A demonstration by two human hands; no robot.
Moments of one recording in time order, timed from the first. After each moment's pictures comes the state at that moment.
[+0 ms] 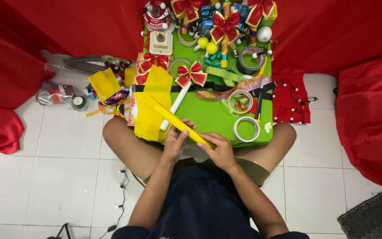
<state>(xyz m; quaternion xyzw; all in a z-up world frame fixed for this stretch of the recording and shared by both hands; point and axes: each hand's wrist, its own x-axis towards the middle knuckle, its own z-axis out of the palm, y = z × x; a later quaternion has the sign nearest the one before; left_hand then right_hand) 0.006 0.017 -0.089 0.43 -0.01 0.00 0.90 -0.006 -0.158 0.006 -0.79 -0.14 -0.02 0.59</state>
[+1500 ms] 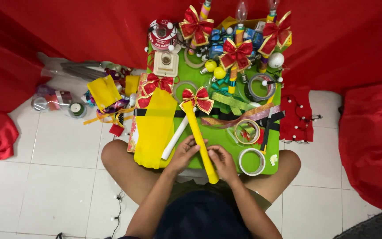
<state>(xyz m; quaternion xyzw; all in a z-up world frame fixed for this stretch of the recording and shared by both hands) 0.083 0.017 -0.085 0.46 0.02 -0.15 0.88 0.067 -0.172 -0.078 -0.71 0.05 0.14 0.68</state>
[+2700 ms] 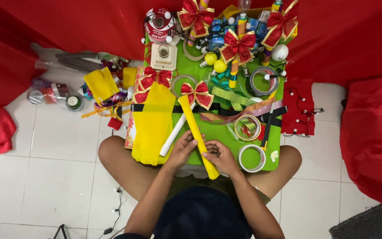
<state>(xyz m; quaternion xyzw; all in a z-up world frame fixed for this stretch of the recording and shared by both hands) 0.084 0.014 -0.105 0.42 0.04 -0.13 0.90 0.081 -0.183 -0.090 -0.68 0.02 0.25 0.69</state>
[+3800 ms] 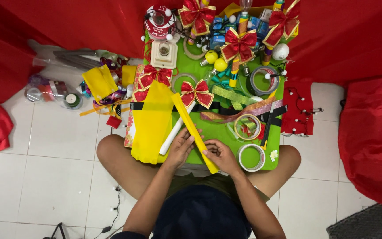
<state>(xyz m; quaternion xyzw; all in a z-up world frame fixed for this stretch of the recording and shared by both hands) 0.086 0.018 -0.107 0.39 0.05 -0.13 0.91 0.083 -0.183 -0.087 -0.69 0.02 0.27 0.68</state>
